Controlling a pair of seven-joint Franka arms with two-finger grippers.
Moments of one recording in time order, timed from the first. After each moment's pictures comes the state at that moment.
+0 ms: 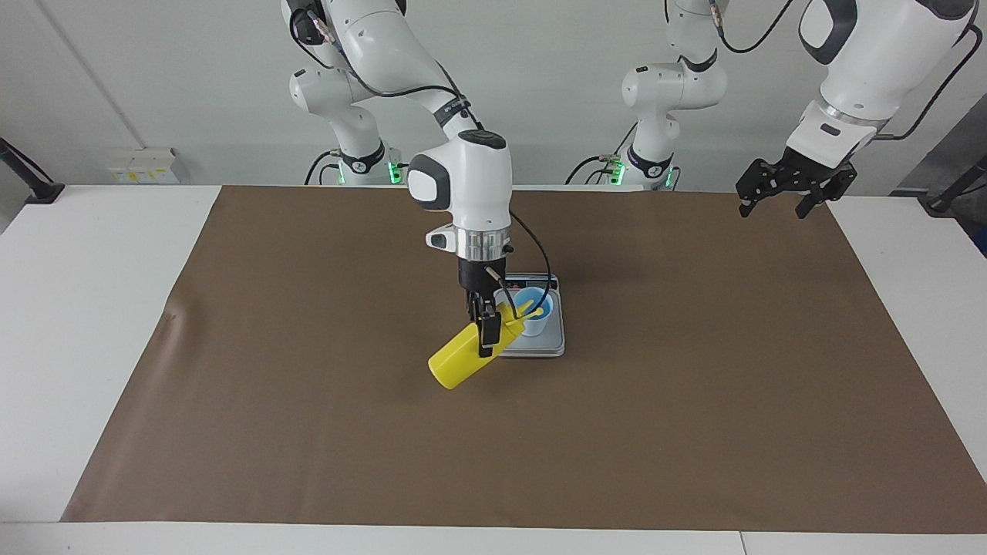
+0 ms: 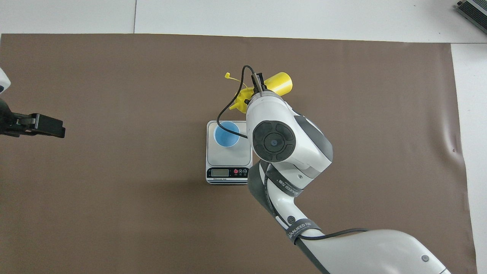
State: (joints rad) left arm -0.01 -0.06 -0.07 -1.65 -0.01 1.58 0.01; right arm 0.52 0.39 -0.02 -1.70 -0.51 2.51 2.14
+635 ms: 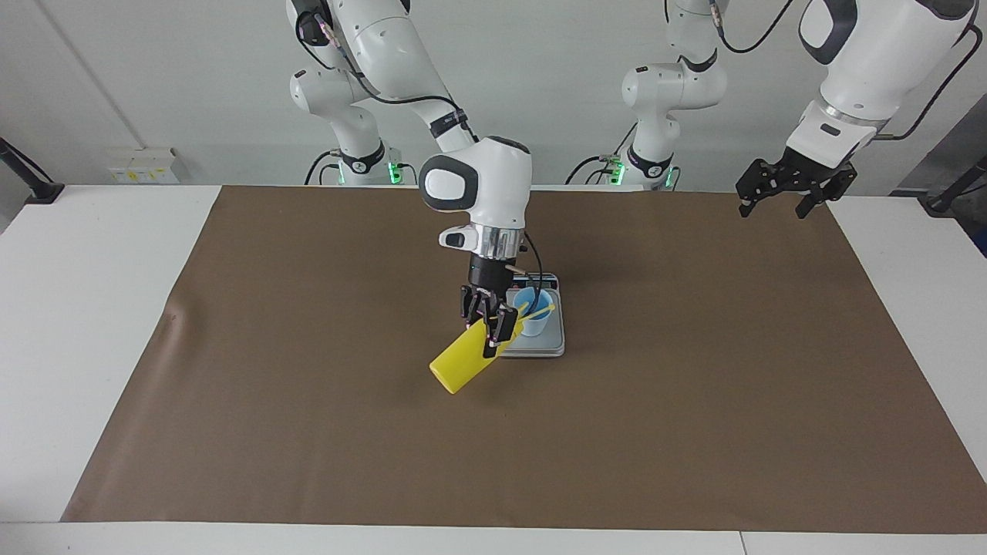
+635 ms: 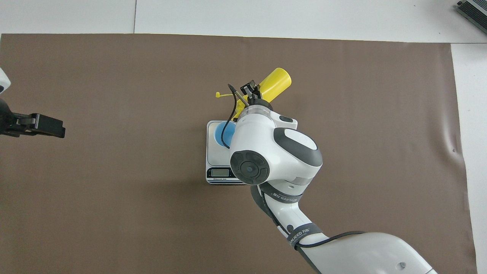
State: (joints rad) left arm -0.01 -0.06 -0.07 -1.65 -0.01 1.58 0.01; right arm 0.55 0.39 -0.02 -1.74 -0.87 2.51 2.19
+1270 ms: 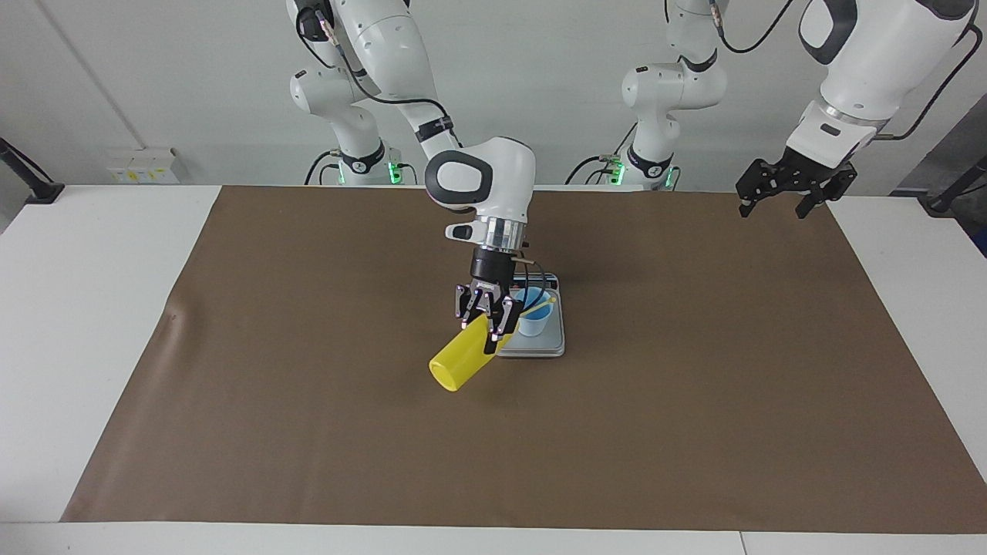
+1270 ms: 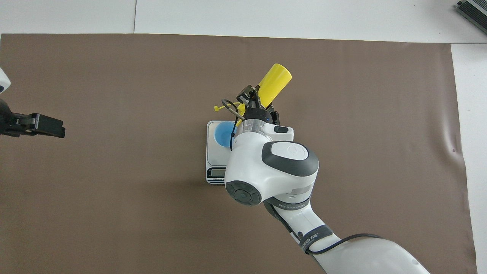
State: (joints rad) left arm -0.01 -0.06 -0.07 -1.65 -0.01 1.58 0.01; right arm 0.57 0.36 -0.01 -1.81 -1.24 2.52 2.33
